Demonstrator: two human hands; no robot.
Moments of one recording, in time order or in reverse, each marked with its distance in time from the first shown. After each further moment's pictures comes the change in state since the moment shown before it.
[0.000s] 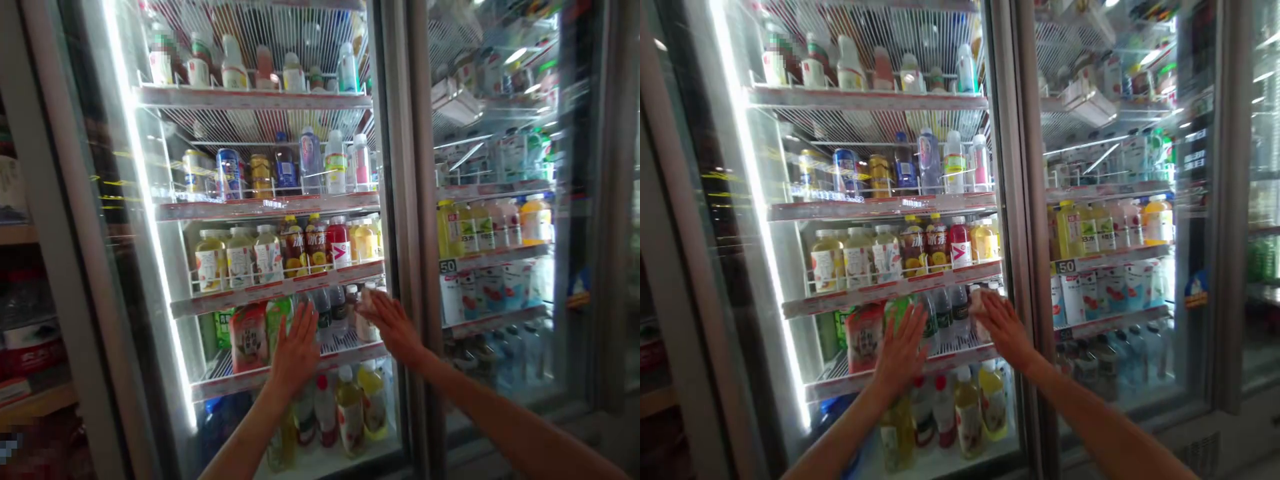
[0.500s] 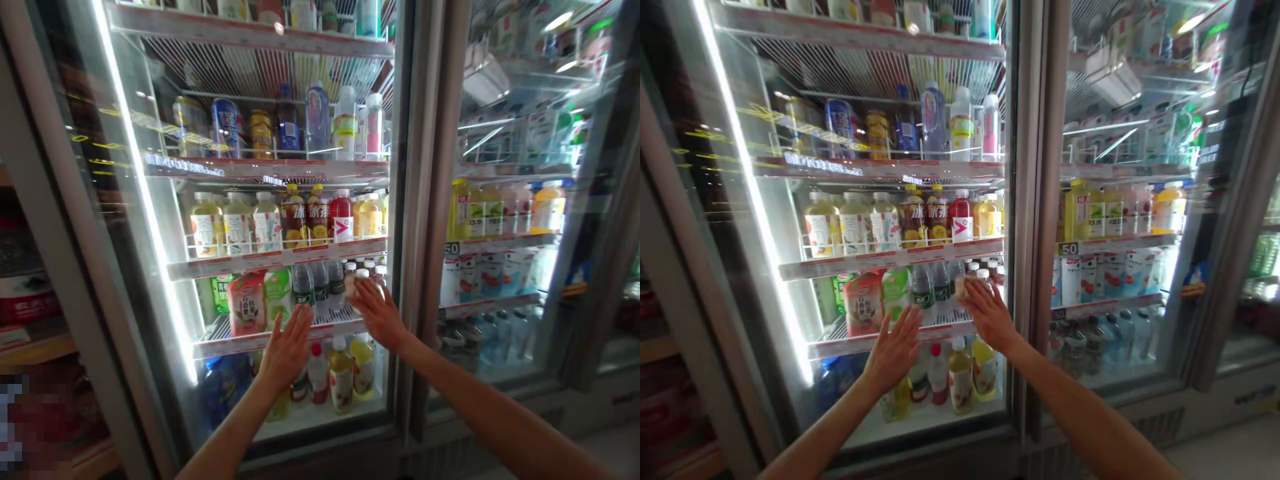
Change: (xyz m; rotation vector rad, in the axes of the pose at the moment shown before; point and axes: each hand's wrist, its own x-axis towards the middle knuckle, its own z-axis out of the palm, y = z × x) left_hand -0.064 0.017 0.013 -0.039 -0.113 0.012; right_hand -0.029 -0.044 0.015 0.087 -0.053 -0.051
